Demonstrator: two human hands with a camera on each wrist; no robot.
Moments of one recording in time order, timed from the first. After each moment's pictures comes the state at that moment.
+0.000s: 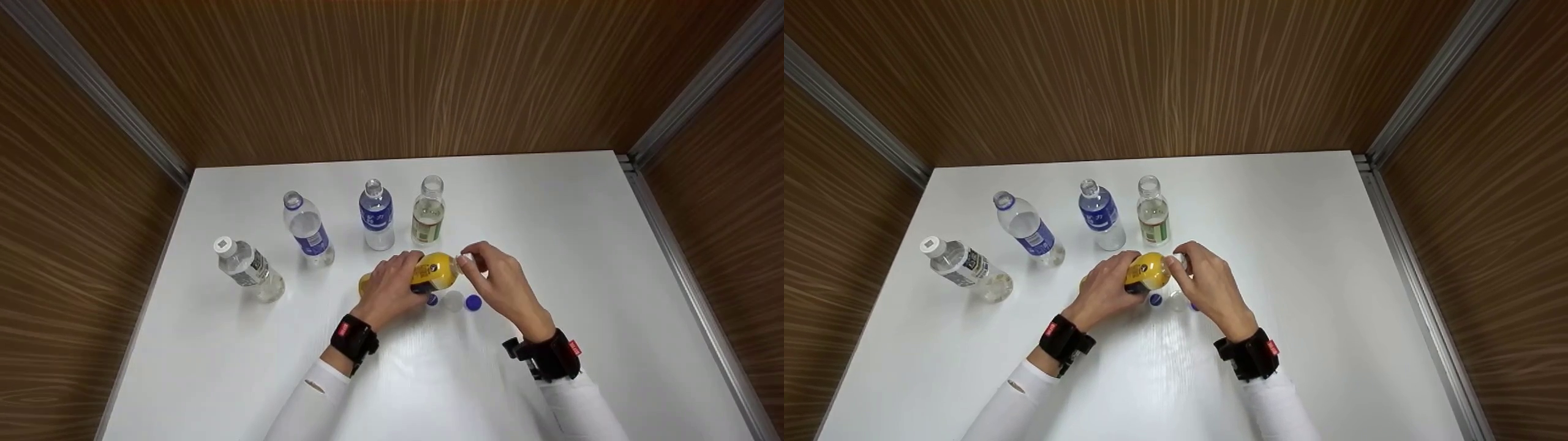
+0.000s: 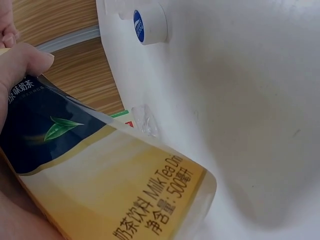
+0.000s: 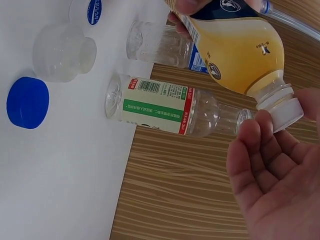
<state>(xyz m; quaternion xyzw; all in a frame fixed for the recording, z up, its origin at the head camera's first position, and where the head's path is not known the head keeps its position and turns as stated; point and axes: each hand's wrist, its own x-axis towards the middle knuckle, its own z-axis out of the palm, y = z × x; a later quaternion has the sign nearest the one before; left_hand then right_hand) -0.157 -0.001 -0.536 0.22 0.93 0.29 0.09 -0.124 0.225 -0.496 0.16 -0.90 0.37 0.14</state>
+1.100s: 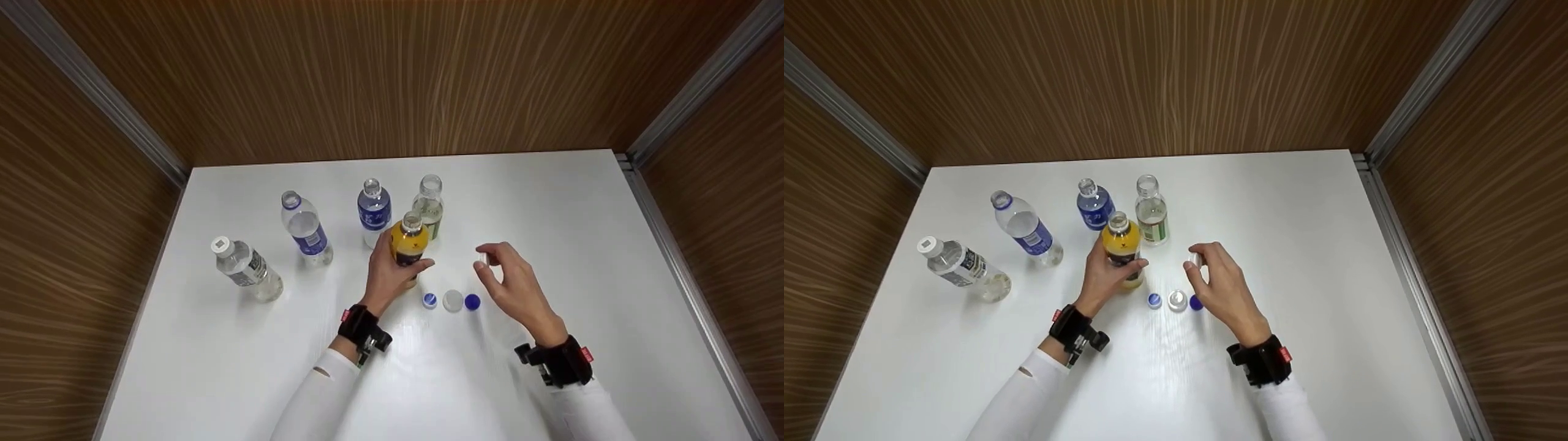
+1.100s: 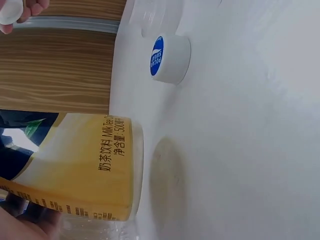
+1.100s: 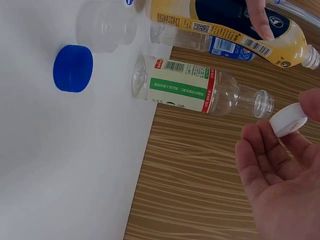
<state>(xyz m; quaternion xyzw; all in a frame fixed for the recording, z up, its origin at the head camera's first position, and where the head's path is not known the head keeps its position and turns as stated) -0.180 0.004 -0.562 0.11 0.80 0.59 -0.05 -0.116 0.251 -0.513 0.16 -0.90 0.38 0.17</state>
